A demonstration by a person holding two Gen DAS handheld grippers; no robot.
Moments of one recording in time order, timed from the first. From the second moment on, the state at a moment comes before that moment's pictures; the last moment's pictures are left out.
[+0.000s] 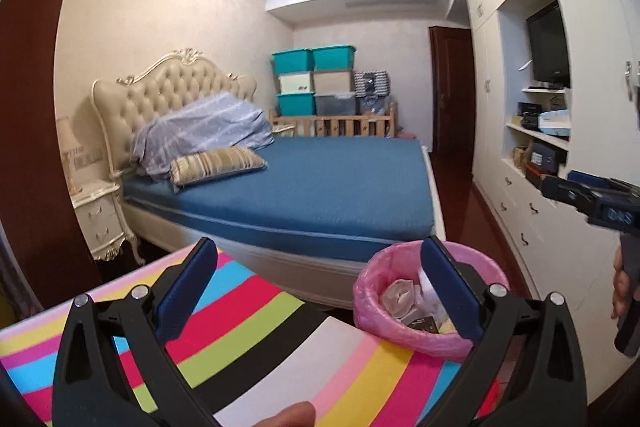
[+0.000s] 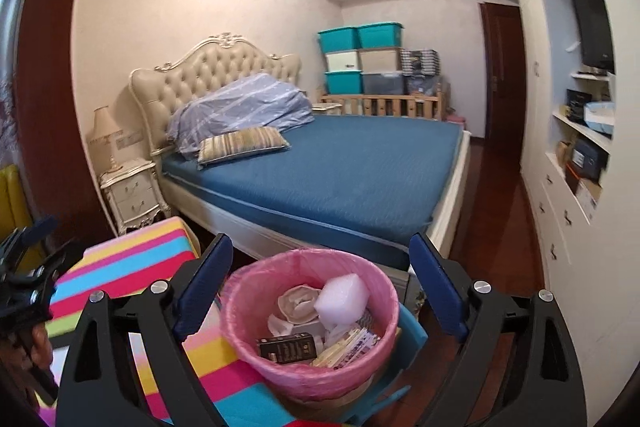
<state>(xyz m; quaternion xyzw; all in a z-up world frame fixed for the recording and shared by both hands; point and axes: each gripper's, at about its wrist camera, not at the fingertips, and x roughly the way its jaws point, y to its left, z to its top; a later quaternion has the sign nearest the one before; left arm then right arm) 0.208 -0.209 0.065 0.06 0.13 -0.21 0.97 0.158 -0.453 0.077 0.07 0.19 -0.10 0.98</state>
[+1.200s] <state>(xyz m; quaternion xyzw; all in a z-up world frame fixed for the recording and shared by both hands) 0.140 -0.211 0.025 0.09 0.19 -0.25 0.94 0.068 -0.389 0.019 0.04 0.24 -0.13 0.96</state>
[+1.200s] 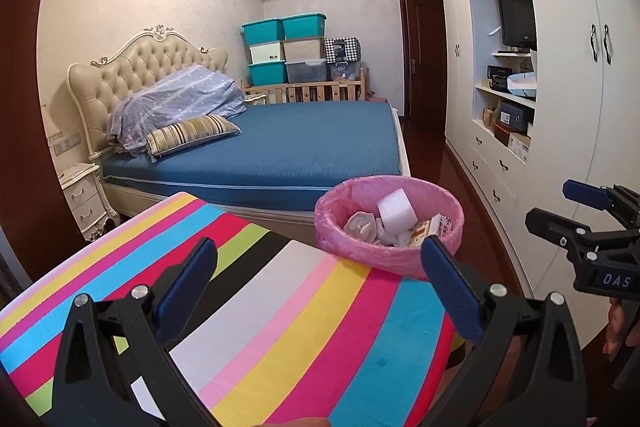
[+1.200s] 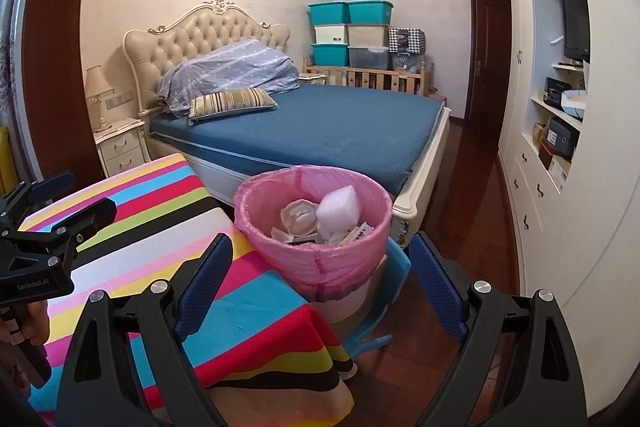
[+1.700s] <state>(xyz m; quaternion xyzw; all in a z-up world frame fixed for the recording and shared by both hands) 0.146 -0.219 0.019 0.10 0.20 -0.26 0.94 0.068 -0.392 0.017 0.04 0.24 -0.13 0.96</state>
